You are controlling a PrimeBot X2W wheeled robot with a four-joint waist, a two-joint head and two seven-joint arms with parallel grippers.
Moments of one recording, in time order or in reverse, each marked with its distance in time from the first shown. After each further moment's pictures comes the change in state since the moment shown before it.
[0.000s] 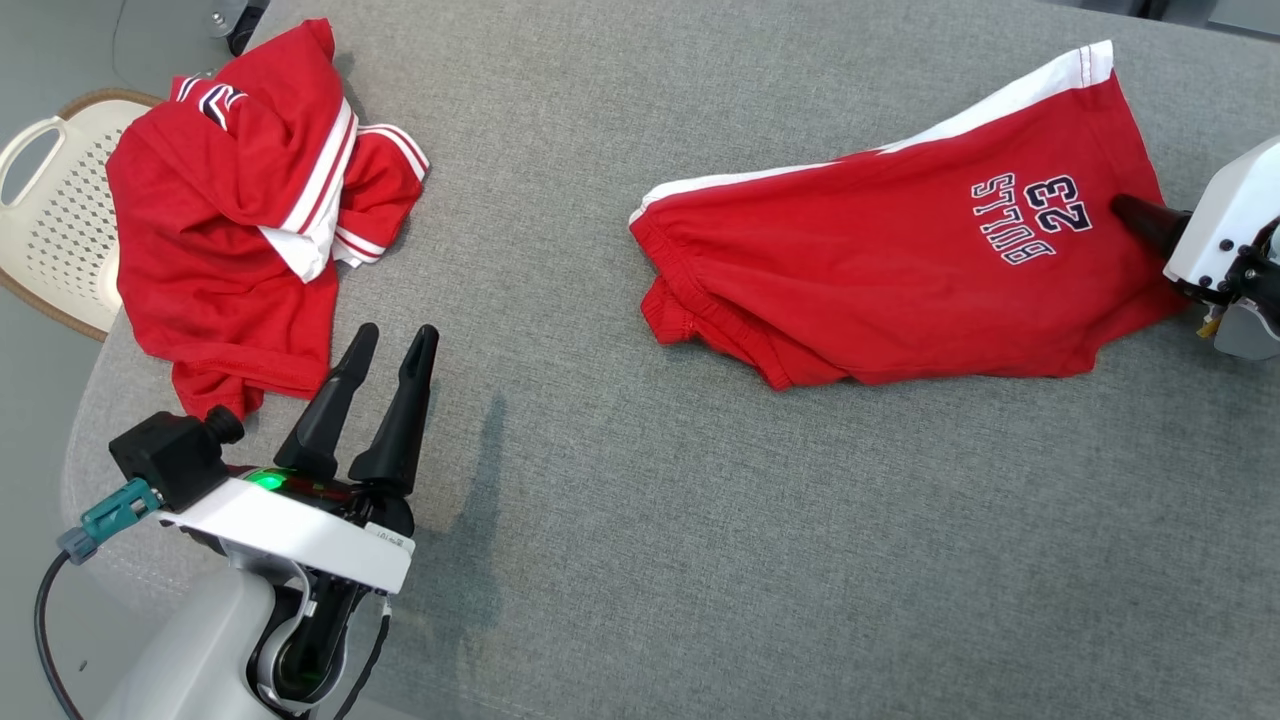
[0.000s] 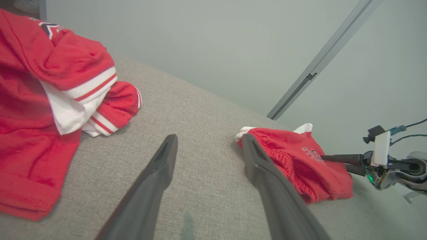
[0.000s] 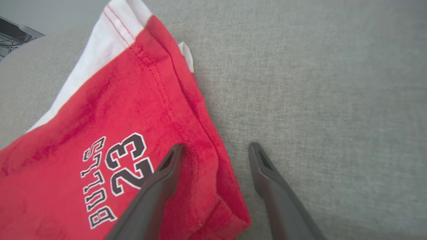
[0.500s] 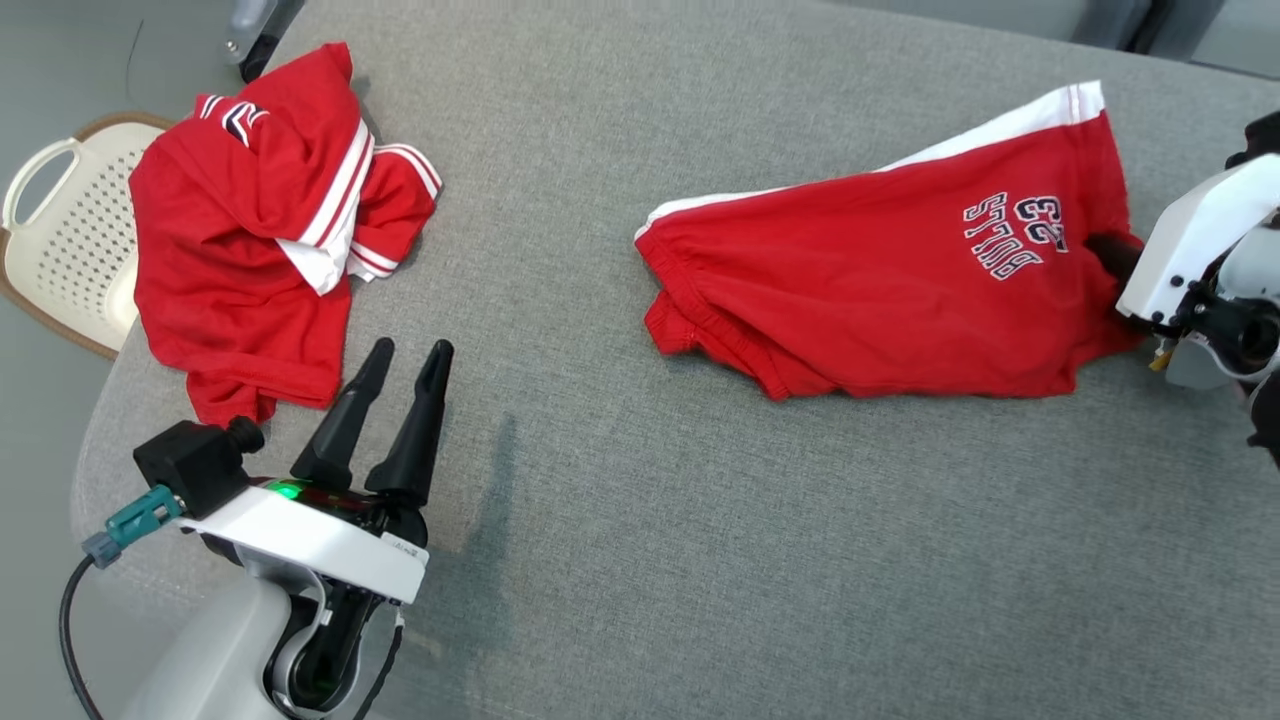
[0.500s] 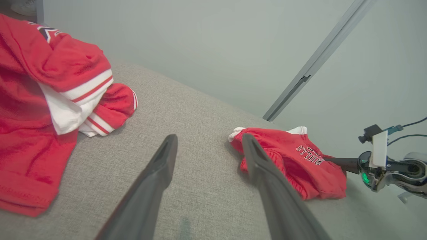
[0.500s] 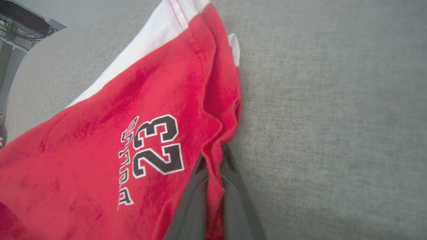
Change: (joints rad) left arm 0.001 -0.024 -0.004 0.039 0.018 -0.012 0.000; right arm 0.046 0.014 0.006 -0.058 0.030 0.000 -0.011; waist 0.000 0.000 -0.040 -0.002
